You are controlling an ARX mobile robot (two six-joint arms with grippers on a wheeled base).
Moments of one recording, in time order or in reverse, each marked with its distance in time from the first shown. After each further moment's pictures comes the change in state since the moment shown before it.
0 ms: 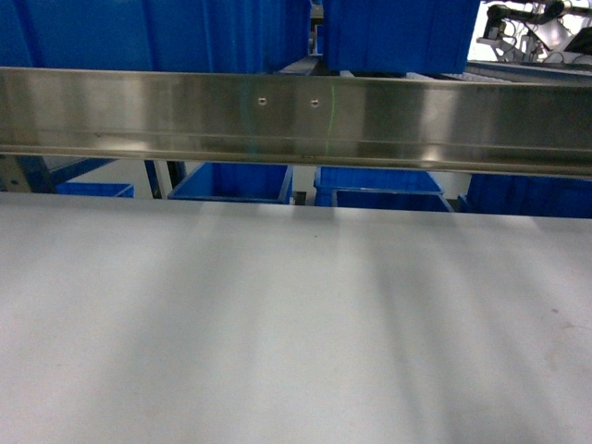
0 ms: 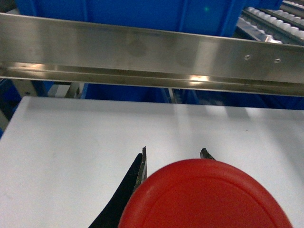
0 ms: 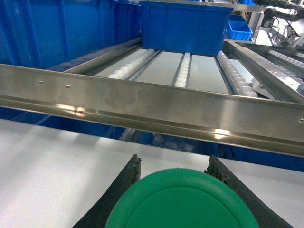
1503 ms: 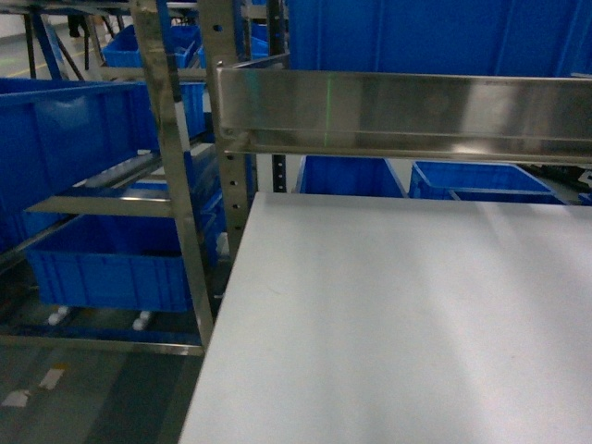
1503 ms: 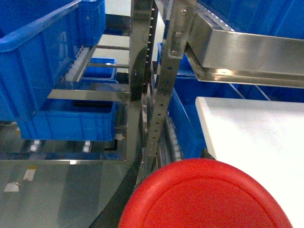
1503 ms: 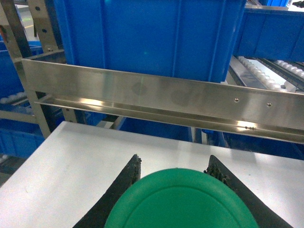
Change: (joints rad) left arm 0.002 0.000 0.000 0.002 -0.003 0.000; right arm 0.000 0.000 0.000 0.000 -0.003 0.000
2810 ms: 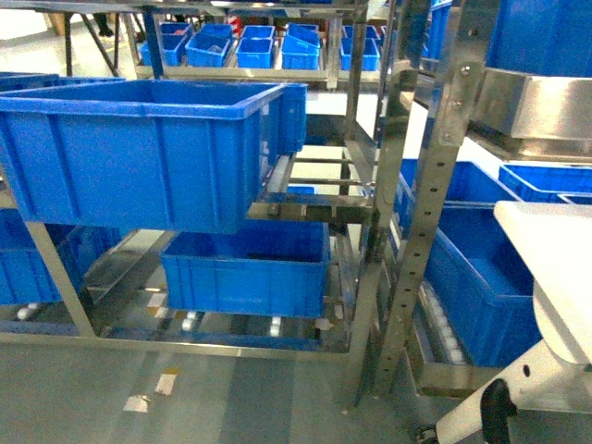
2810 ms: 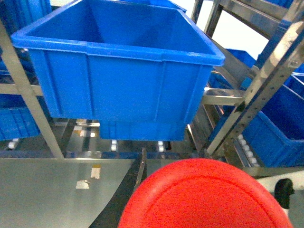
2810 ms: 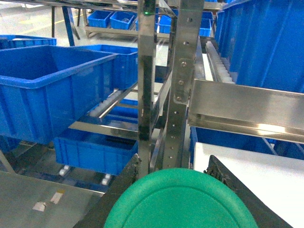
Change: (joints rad) left arm -0.002 0.001 0.000 0.000 0.001 0.000; right arm 0.000 -0.001 0.000 -0.001 0.000 0.000
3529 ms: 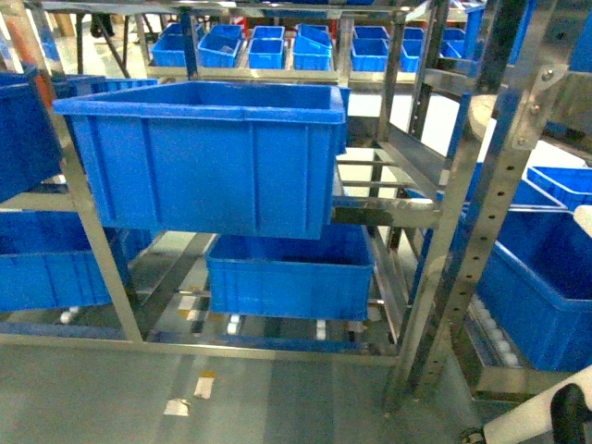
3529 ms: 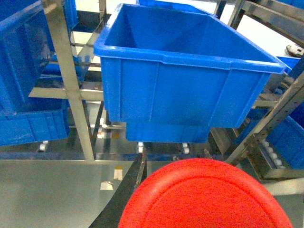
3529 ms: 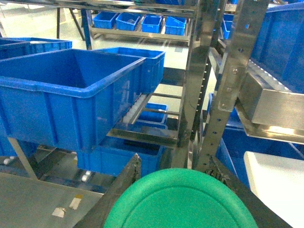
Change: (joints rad) left arm 0.002 0.000 0.000 0.001 -0.002 0.000; right arm 0.000 0.000 0.000 0.003 0.000 0.000
